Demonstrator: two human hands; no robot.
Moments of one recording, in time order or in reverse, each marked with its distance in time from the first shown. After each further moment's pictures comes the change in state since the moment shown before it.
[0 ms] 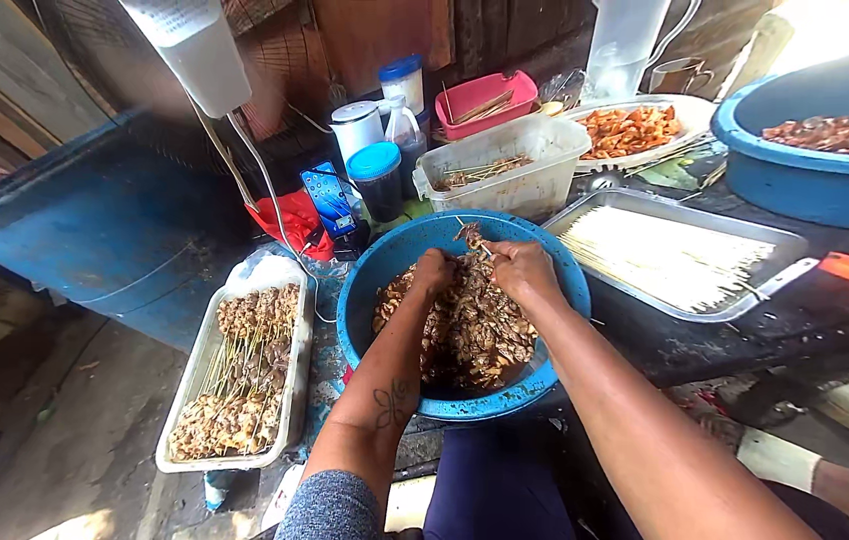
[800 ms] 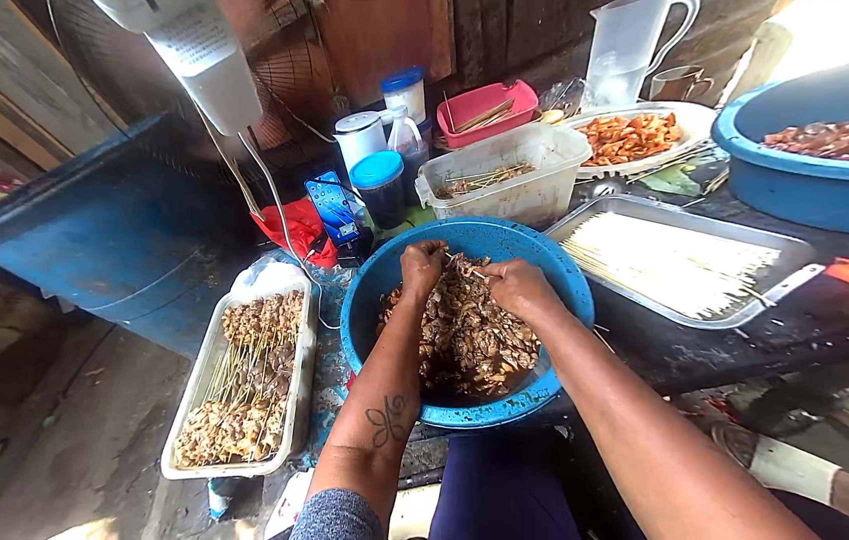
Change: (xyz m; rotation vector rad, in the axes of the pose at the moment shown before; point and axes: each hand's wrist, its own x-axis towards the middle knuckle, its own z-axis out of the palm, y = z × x) left_hand -0.012 -0.002 -0.019 -0.405 0.316 0.075; right_hand 0.000 0.005 0.001 -0.173 -0.193 -0.015
